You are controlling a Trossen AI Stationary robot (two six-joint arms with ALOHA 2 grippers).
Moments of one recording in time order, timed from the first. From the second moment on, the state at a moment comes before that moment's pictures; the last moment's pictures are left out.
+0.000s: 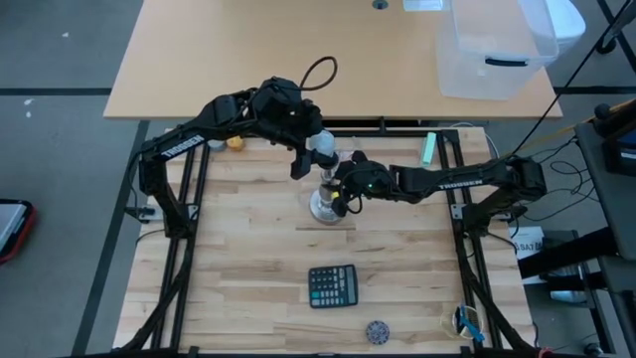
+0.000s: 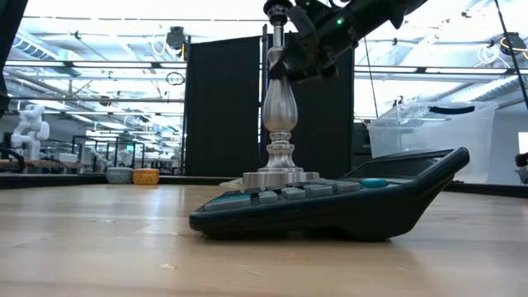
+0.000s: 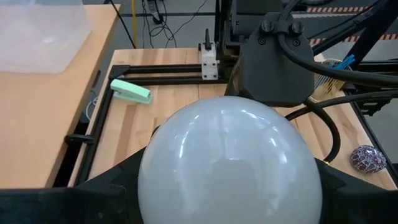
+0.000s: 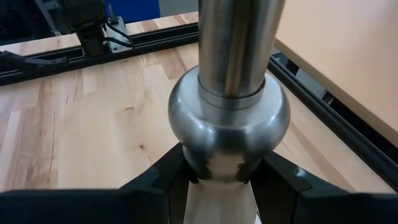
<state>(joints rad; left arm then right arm) 0.29 1.74 2.13 -0.99 0.25 0.19 -0.08 1.51 1.04 0.01 0.27 0.18</state>
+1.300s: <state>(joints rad) 0.30 1.73 2.13 -1.18 0.25 0.15 -0.06 1.66 1.04 0.35 0.21 0.16</state>
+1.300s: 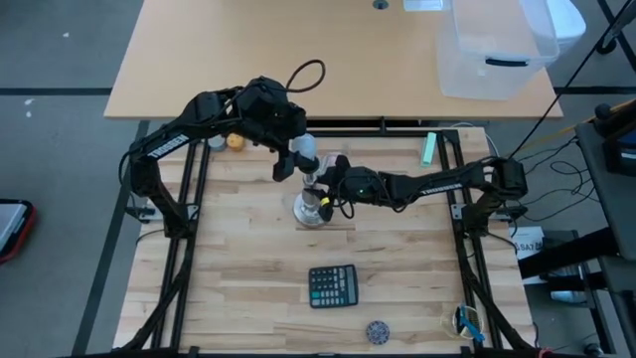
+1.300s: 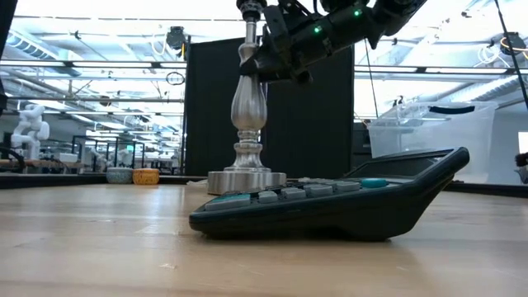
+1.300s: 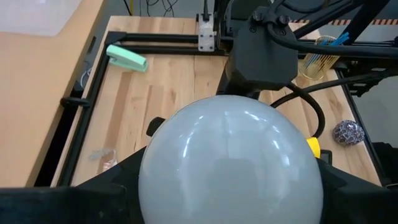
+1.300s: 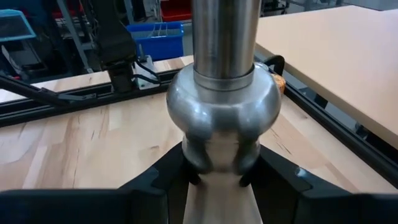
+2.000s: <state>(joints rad) 0.29 1.70 2.13 -1.26 0.26 0.16 -0.05 1.68 1.04 0.41 0.10 0.09</state>
